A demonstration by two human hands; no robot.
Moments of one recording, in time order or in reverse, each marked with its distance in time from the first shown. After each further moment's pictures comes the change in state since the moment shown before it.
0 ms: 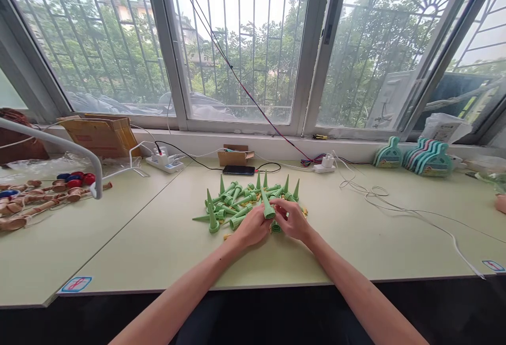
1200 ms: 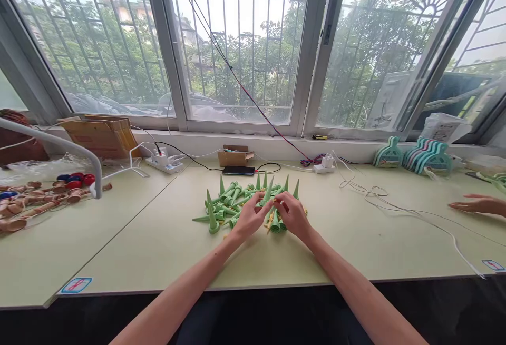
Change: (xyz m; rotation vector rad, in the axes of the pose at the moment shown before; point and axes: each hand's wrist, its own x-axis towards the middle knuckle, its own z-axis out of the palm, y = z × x) left_hand 0.006 0.004 -0.006 -0.494 0.191 -0.300; right_hand 0.005 0.009 0.003 -0.101 0.193 0.017
